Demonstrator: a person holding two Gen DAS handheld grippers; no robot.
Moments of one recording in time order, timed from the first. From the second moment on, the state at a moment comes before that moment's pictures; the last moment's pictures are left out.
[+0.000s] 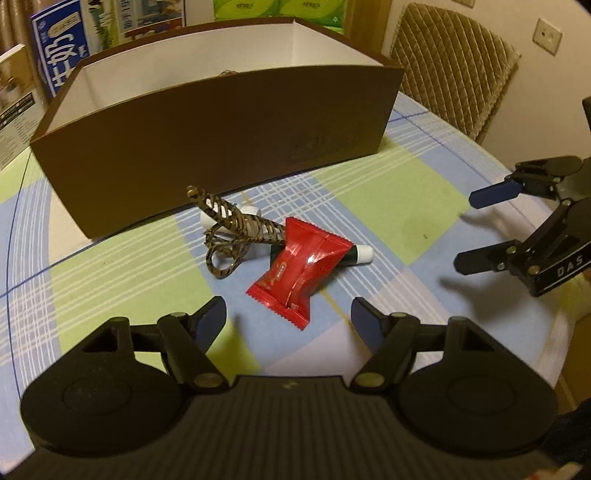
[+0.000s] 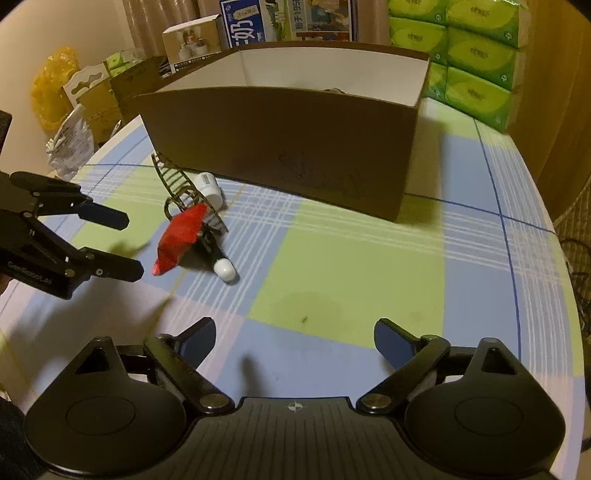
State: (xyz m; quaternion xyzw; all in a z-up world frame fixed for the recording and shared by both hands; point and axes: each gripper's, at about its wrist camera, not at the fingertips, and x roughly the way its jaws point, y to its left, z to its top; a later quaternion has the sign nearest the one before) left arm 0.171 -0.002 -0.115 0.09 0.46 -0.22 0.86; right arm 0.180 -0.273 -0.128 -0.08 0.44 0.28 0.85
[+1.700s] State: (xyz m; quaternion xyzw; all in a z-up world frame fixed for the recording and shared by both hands) left arm 0.176 0.088 -0.111 0.07 0.48 -0.09 0.87; right arm 0.205 -0.166 -0.165 -0.20 0.41 0.39 0.80
